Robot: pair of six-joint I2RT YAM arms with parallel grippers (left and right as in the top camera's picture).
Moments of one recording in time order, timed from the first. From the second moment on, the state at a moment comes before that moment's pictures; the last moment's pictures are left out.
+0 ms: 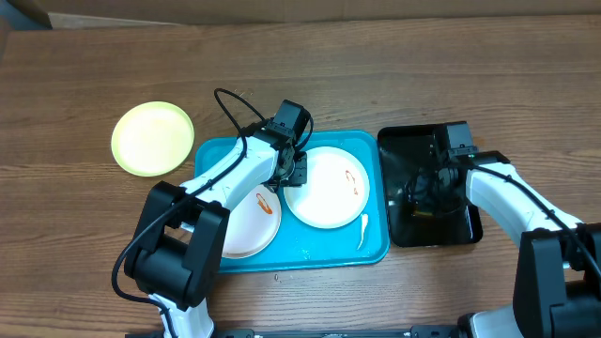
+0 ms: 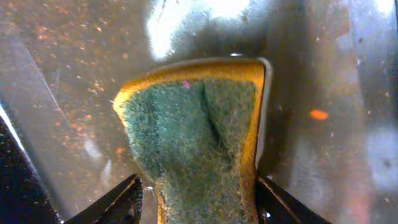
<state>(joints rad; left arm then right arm) -0.45 1.92 1.24 -0.70 0.00 -0.44 0.12 1.65 0.89 -0.65 -0.05 0.38</state>
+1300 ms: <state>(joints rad) -0.42 1.92 1.24 -0.68 -0.04 -0.44 0.12 1.65 0.90 -0.64 -0.07 0.38</state>
